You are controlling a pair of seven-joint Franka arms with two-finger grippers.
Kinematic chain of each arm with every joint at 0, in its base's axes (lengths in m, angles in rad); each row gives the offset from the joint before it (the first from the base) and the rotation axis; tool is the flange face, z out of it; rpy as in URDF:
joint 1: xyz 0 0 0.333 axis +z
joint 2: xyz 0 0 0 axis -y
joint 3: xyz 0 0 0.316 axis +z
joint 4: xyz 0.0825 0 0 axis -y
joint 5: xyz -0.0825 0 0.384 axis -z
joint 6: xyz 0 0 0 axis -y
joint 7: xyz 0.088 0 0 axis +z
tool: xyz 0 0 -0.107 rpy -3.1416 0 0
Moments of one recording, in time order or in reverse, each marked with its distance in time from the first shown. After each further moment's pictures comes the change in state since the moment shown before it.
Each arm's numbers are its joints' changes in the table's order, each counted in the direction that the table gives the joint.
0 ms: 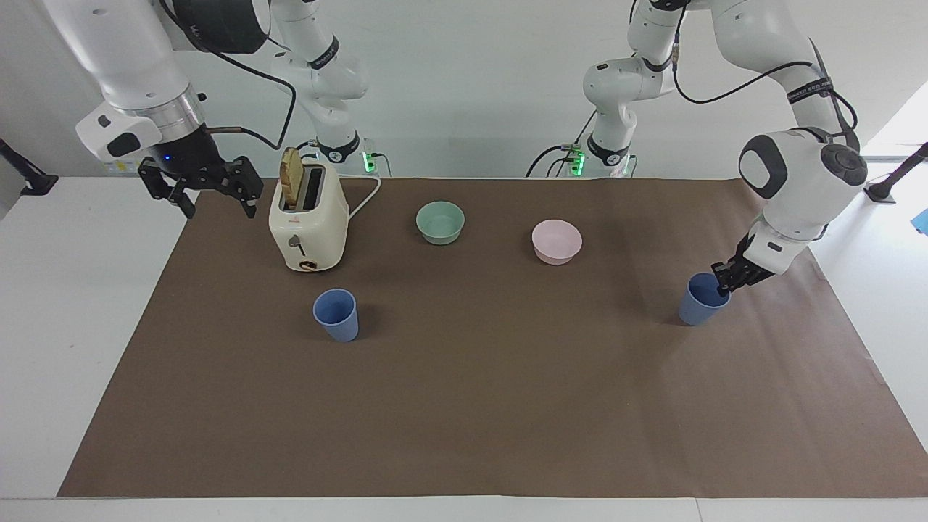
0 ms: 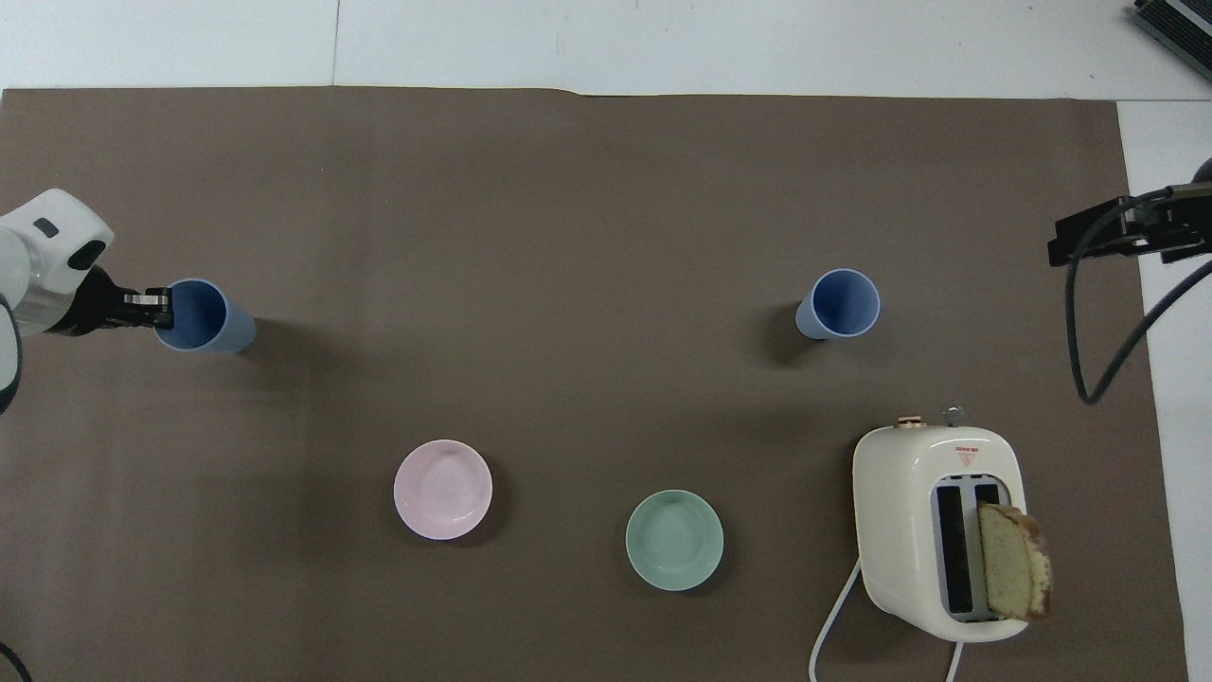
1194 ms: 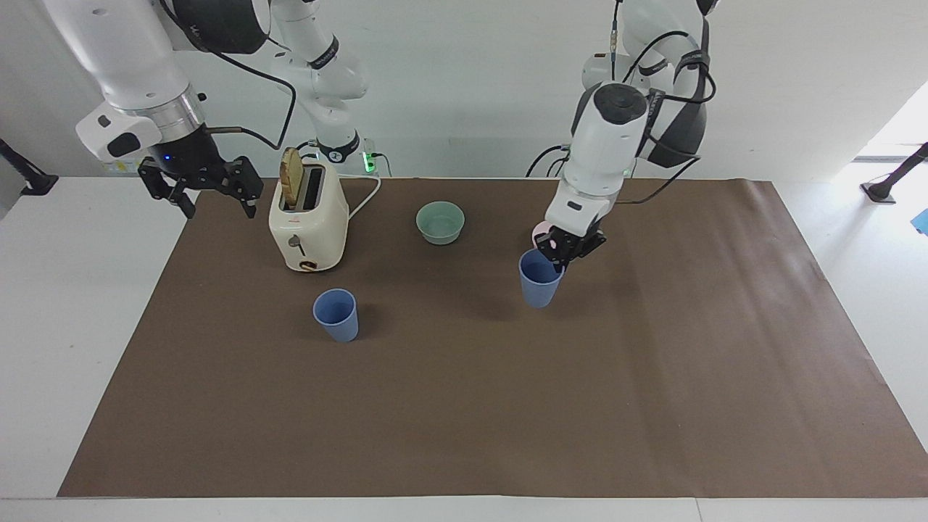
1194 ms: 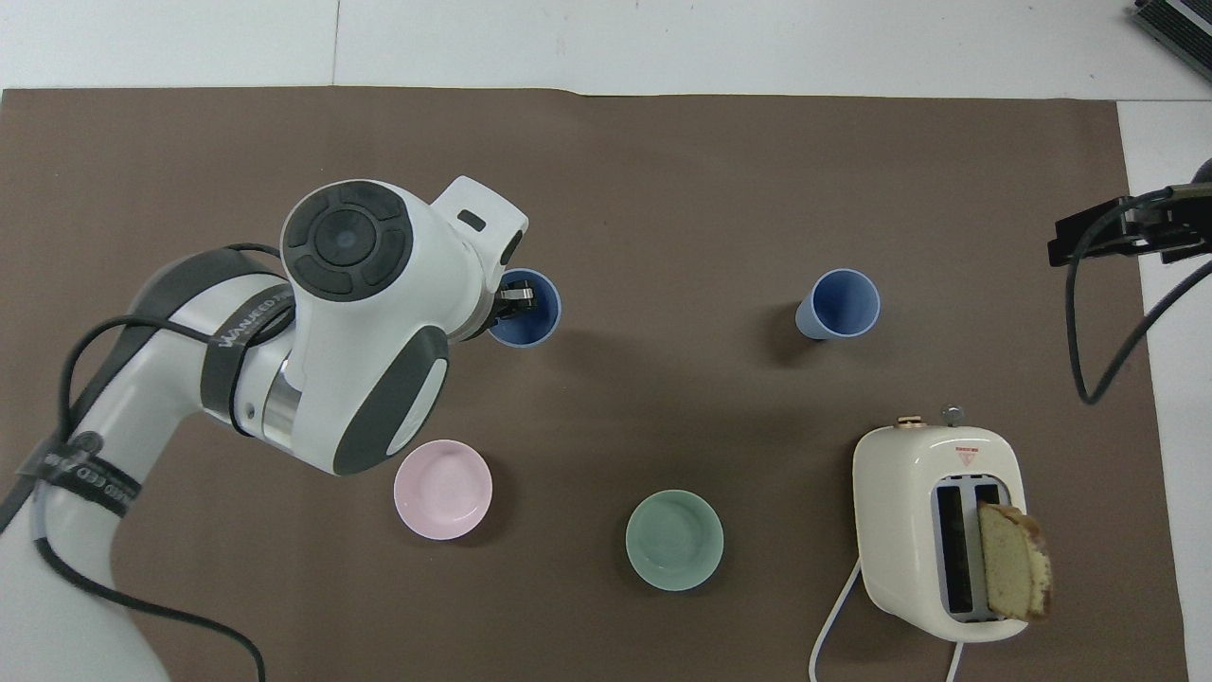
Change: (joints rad) left arm -0.614 -0.091 -0.017 0.191 -0.053 -0.035 0.737; right arm 0.000 0.000 0.000 0.000 0.000 0.000 0.000
